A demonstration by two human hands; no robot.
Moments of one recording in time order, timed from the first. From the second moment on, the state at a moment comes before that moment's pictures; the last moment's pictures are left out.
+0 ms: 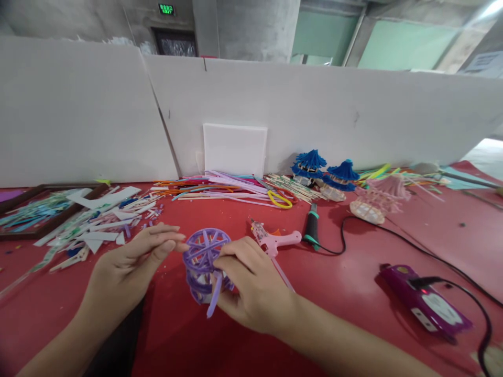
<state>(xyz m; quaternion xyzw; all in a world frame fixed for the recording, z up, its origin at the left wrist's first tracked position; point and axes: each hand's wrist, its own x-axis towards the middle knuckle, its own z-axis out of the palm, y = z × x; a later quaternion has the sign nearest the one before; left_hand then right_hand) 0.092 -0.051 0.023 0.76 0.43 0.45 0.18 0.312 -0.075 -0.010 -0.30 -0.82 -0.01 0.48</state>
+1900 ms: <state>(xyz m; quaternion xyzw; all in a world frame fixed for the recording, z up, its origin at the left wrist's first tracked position) 0.115 -0.064 0.039 0.87 0.41 0.27 0.10 0.311 -0.075 -0.009 -0.30 -0.82 0.01 0.50</state>
